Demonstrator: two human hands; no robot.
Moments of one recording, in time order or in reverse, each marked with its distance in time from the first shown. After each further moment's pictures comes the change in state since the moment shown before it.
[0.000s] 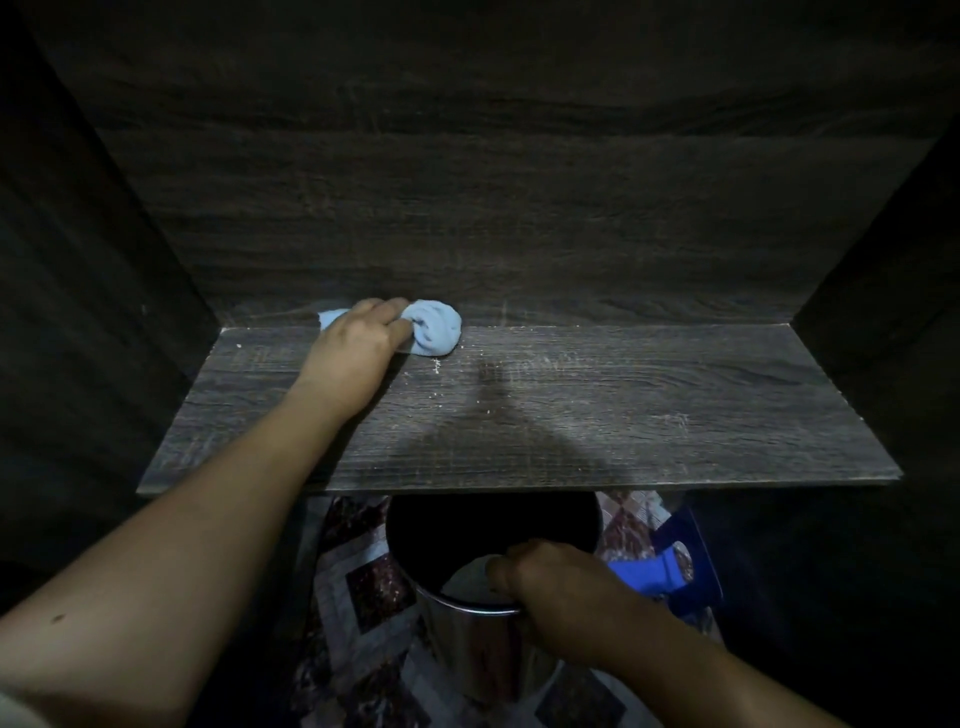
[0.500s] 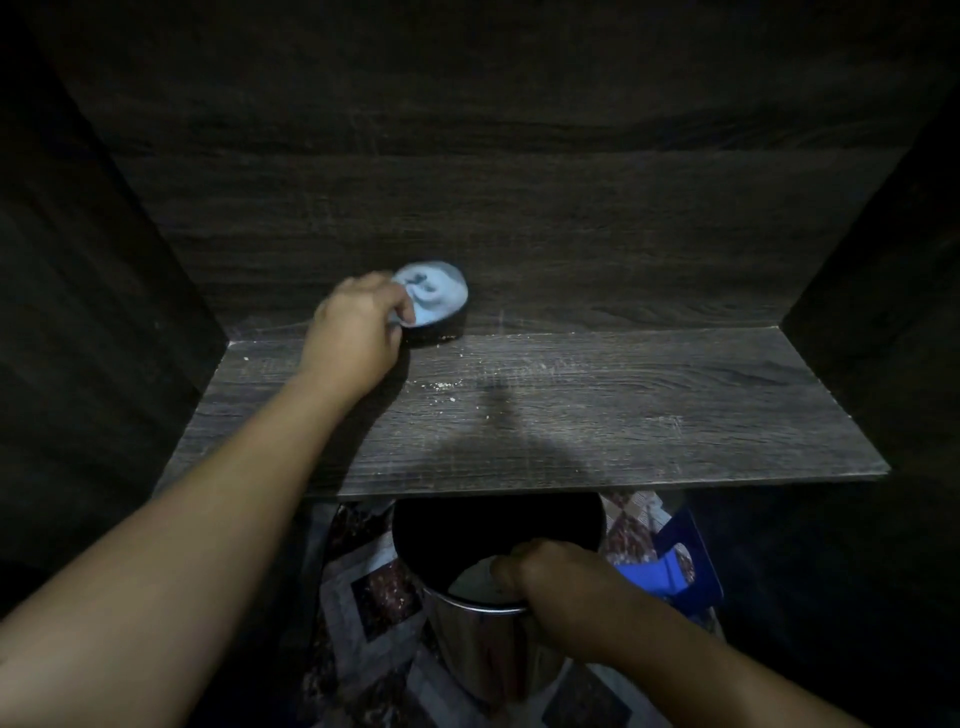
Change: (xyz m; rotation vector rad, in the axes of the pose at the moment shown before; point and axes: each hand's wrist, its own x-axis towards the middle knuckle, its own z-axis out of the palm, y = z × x) left_hand 0.013 0.019 -0.045 -0.231 0.172 -0.260; right_hand -0.004 0.002 0.000 0.016 0.019 0.000
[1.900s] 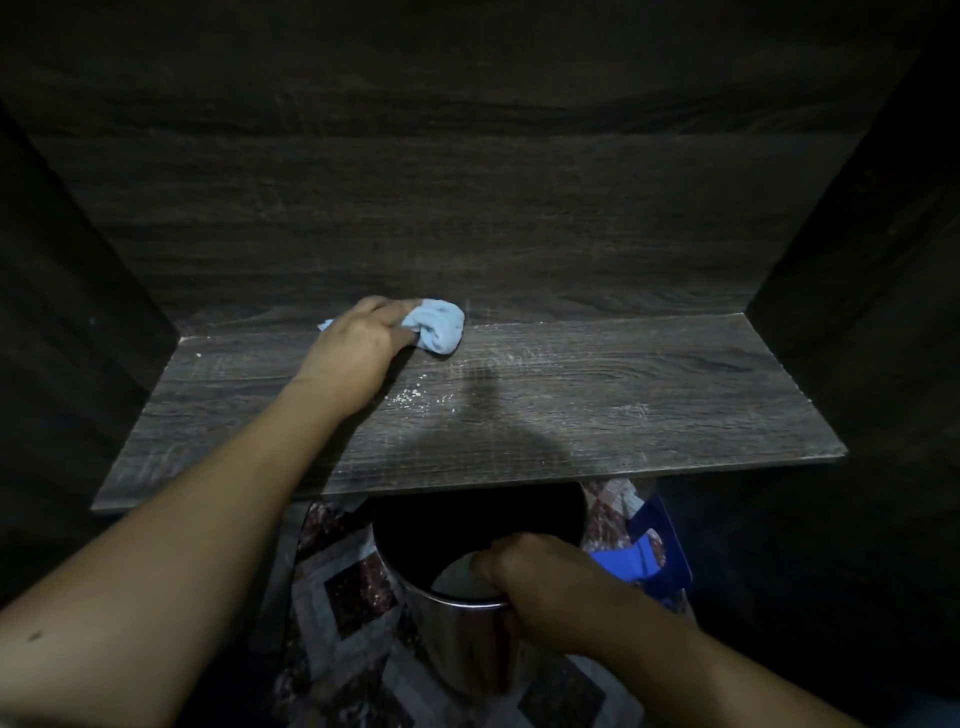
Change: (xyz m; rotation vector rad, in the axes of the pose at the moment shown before) left_hand -0.001 -0.002 0.048 0.208 -0.235 0.325; right_hand -0.003 0.015 0.006 0.024 0.022 -0.012
